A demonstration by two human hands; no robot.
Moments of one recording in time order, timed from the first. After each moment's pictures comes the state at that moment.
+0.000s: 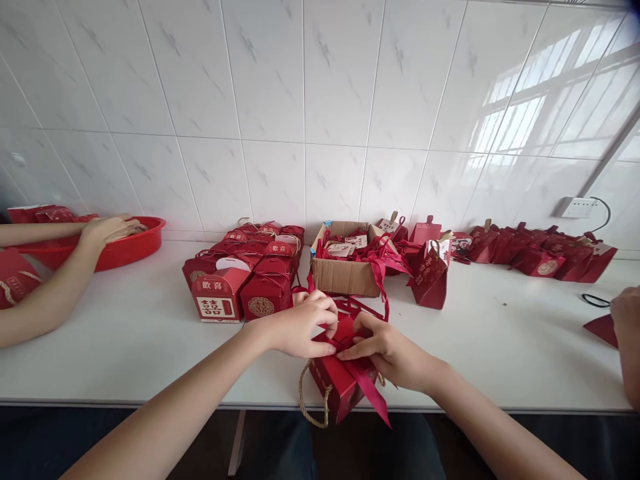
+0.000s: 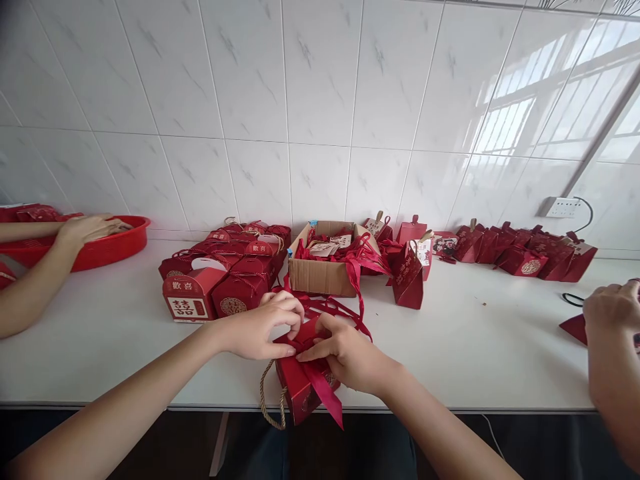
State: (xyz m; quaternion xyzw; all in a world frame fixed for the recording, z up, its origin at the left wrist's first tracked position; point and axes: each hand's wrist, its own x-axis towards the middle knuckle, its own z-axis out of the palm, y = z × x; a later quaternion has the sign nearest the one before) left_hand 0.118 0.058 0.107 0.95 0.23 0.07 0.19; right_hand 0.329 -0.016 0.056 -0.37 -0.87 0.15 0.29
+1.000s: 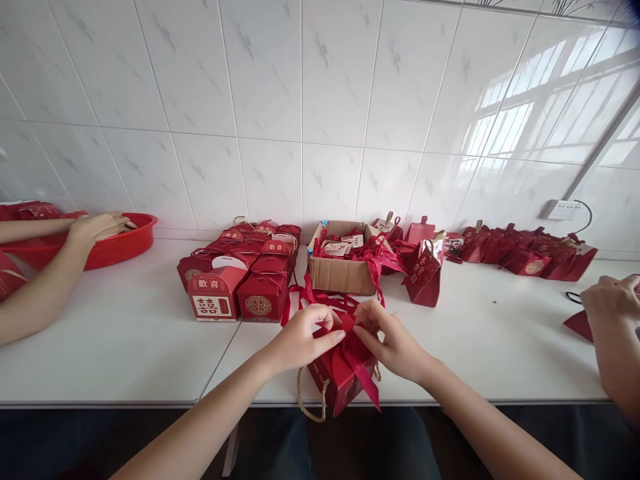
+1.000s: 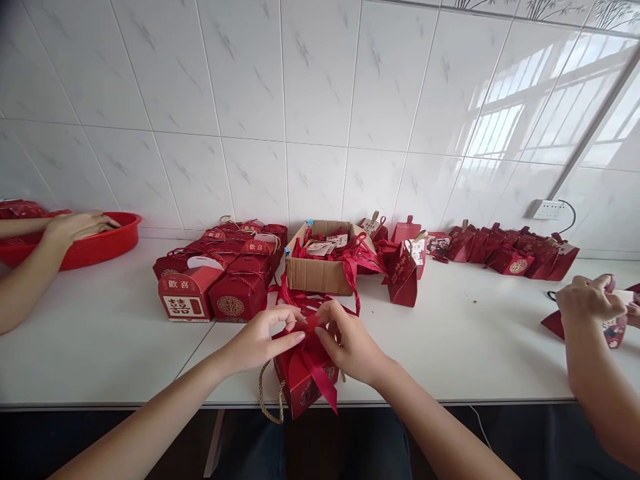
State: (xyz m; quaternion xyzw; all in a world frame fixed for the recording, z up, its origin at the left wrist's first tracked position) left_hand 0.122 0.037 0.075 0.85 0.30 0.26 0.35; right_hand 0.324 -0.017 0.054 -0.43 -0.77 0.21 0.42
